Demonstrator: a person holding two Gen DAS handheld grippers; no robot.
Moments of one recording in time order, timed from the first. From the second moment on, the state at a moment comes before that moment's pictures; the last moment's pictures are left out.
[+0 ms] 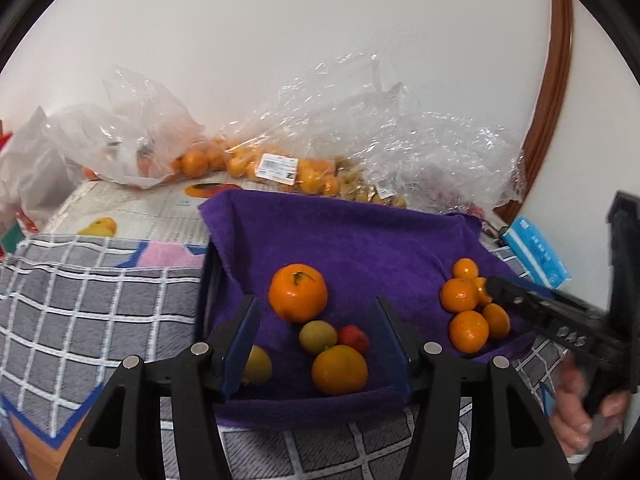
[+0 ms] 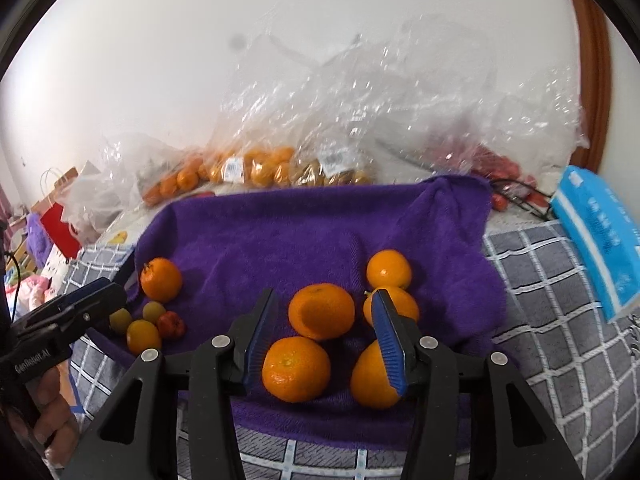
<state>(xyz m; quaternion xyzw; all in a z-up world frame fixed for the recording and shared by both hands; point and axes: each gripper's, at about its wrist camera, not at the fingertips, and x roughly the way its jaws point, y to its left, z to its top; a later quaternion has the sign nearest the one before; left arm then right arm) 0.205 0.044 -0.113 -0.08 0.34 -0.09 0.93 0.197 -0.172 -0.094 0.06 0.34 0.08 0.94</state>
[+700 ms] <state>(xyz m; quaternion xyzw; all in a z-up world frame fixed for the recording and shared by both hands) 0.052 0.019 -0.024 -0.05 0.30 -0.06 0.95 0.012 -0.179 -0.008 0.06 0.32 -0.01 0.95</state>
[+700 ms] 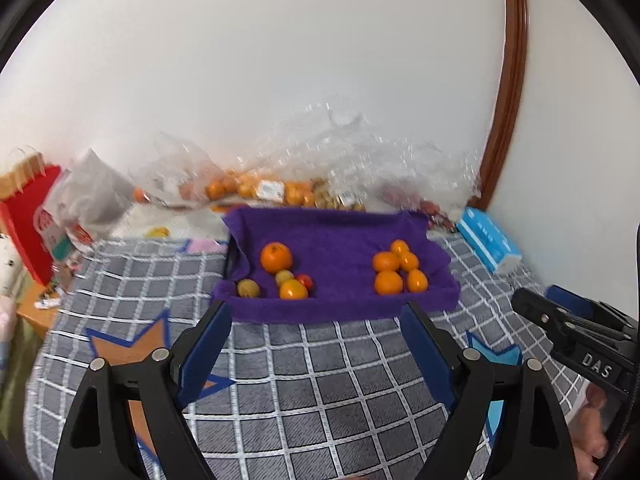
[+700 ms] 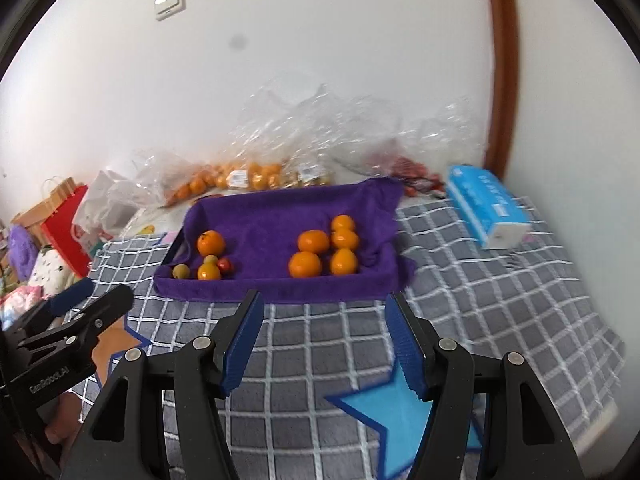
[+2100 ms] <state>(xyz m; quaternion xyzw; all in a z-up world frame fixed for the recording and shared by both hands) 0.012 0.015 0.002 -0.05 0.27 -0.04 0.96 -0.040 -0.189 0.013 0.05 0.28 -0.03 0.96</state>
